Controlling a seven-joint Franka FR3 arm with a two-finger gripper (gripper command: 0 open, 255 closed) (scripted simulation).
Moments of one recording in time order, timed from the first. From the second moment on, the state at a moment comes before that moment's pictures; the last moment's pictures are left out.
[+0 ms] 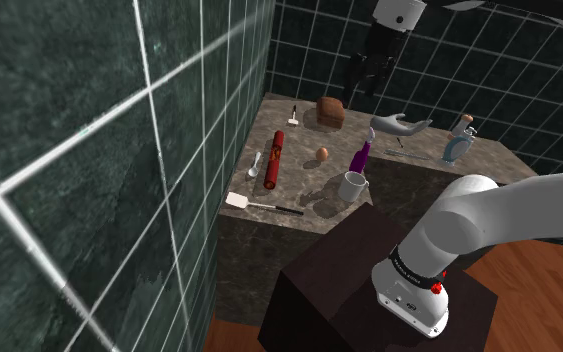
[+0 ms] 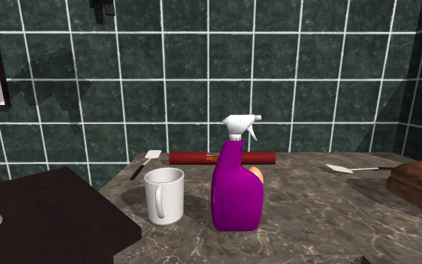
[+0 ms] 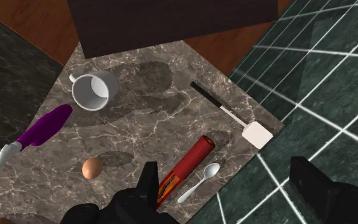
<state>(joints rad) -0.01 -0.76 0.03 -2.30 0.03 1.63 0.15</state>
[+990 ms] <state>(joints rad) -0.07 -0.41 0.02 -2.37 0.05 2.05 0.26</state>
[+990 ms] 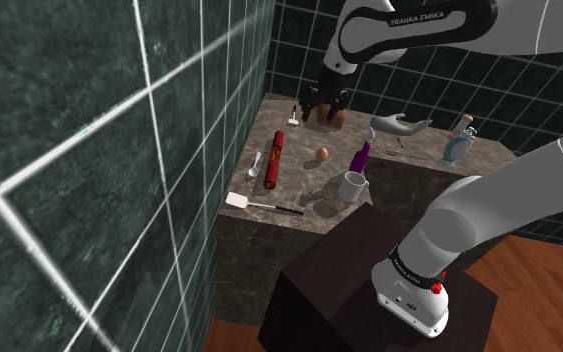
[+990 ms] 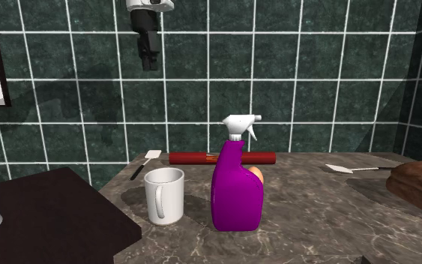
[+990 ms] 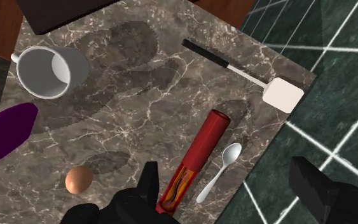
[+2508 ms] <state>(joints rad) -0.14 0.42 -0.02 -1.98 0.17 2.50 0.38</state>
